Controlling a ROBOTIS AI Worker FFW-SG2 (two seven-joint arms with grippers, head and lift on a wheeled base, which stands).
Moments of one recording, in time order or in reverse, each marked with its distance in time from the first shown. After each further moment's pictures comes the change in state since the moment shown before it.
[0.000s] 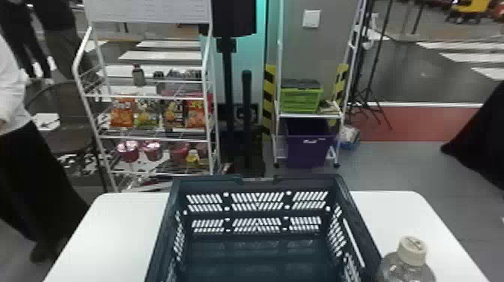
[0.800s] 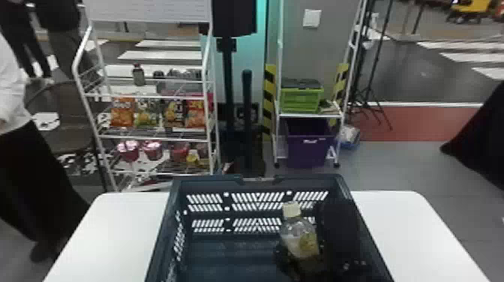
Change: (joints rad) left arm -0.105 0.006 0.073 0.157 0.146 0.002 -0.131; right arm -0.692 -0.007 0.409 0.183 0.092 0.893 -0.394
